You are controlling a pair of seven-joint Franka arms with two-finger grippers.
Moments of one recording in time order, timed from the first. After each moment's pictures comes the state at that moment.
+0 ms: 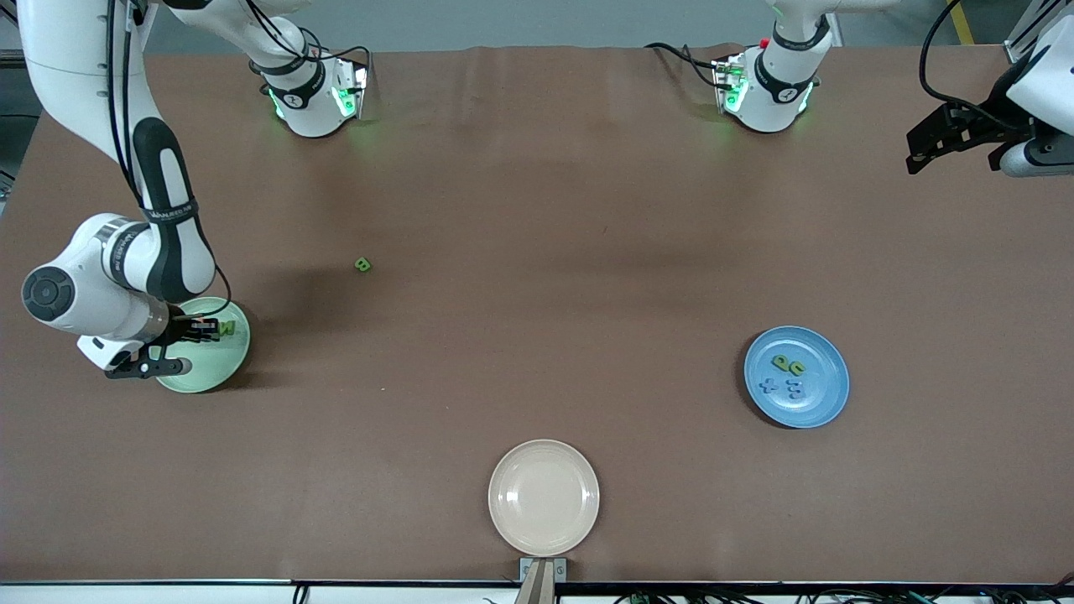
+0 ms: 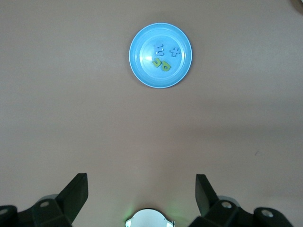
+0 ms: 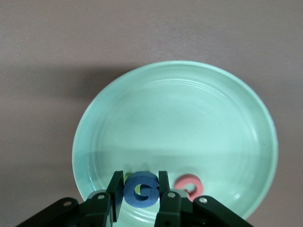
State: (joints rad) left arm -0.03 -0.11 -0.08 -1.58 0.03 1.42 -0.10; right arm 0.25 0.52 -0.46 -1.98 0.24 2.33 -0.44
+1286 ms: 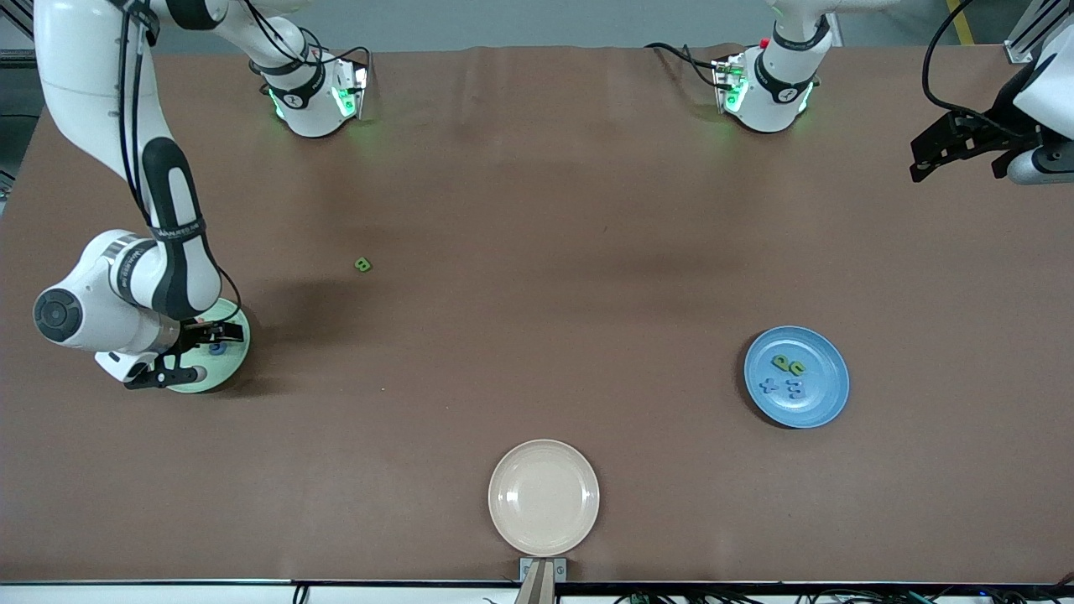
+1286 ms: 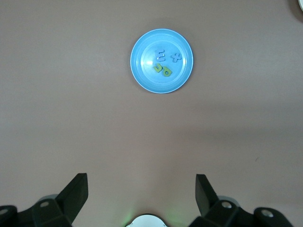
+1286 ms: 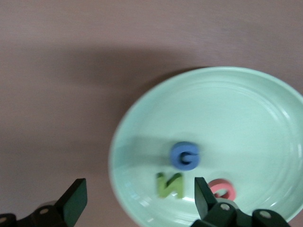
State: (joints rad) left arm -0.03 -0.10 -0.07 -1.58 0.03 1.45 -0.10; right arm 0.28 0.53 -0.46 -1.90 0.28 2.16 -0.47
